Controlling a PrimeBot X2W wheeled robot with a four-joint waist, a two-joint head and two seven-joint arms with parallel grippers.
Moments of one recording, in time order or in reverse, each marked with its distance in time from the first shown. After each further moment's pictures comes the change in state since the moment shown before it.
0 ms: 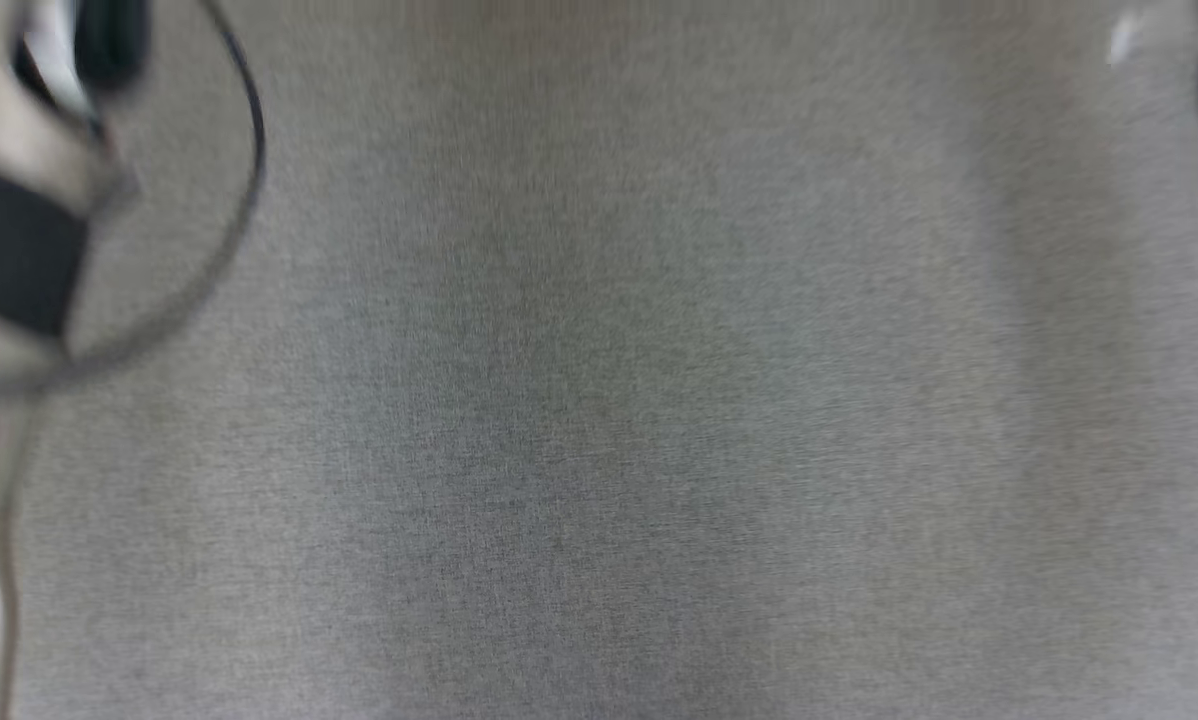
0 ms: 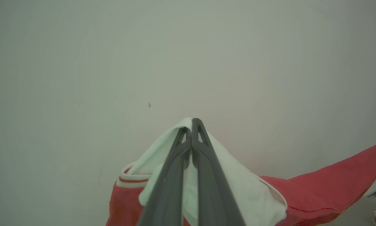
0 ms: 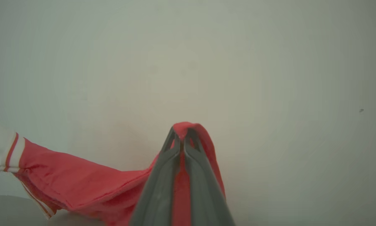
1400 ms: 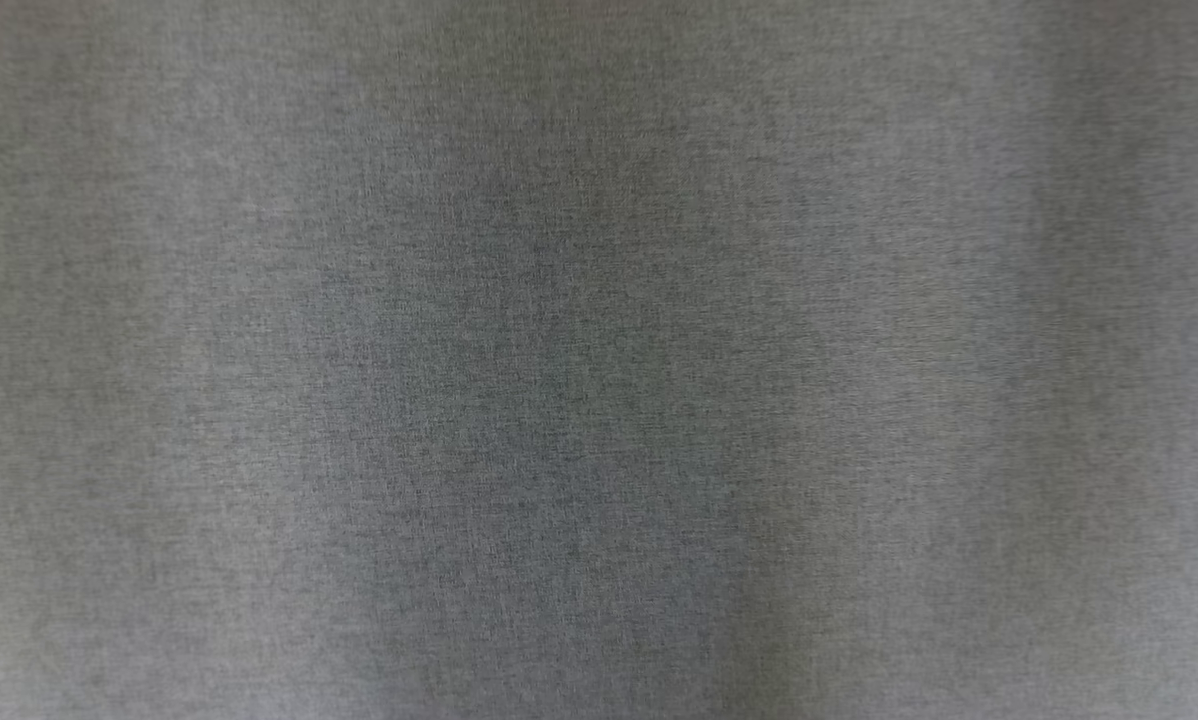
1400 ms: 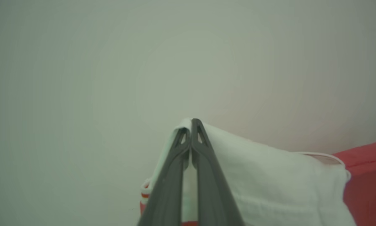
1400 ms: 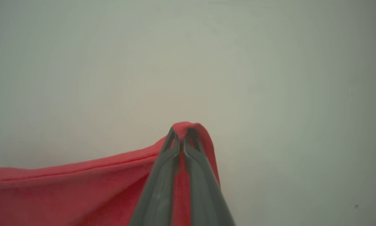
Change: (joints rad) left arm -0.666 -0.063 0.156 0.308 0.300 -0.103 0.249; right arm -0.706 0.091 -0.181 0.360 -0.184 0.000 0.182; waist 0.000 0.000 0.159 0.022
